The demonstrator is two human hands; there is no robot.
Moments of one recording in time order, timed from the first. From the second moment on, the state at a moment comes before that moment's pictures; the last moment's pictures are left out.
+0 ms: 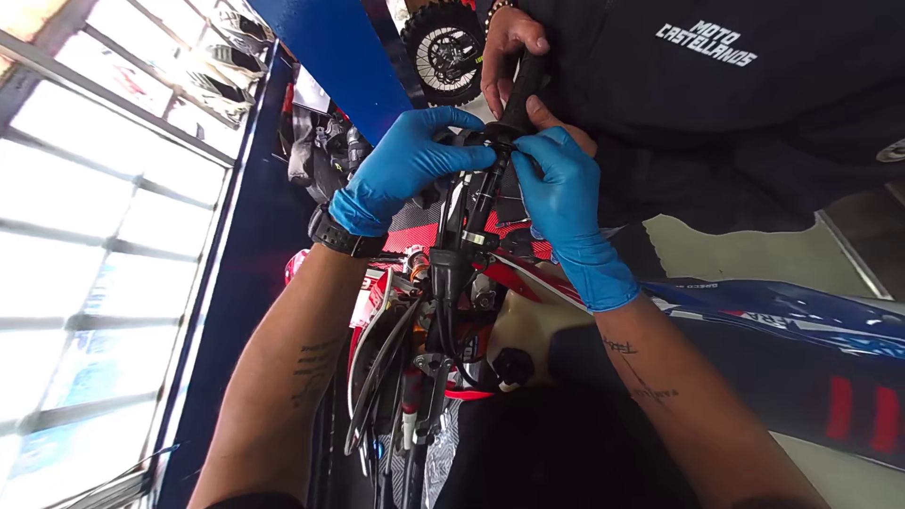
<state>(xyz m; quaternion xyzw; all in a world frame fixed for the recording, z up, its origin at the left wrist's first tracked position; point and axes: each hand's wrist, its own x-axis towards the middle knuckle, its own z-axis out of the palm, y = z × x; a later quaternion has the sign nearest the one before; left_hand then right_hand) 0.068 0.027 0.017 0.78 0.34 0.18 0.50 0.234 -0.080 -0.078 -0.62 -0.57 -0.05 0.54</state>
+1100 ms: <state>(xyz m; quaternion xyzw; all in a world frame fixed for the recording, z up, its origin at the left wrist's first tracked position) 0.053 0.018 0.015 0.77 0.31 0.26 0.50 0.237 -0.087 -0.070 -0.60 -0.57 0.02 0.56</state>
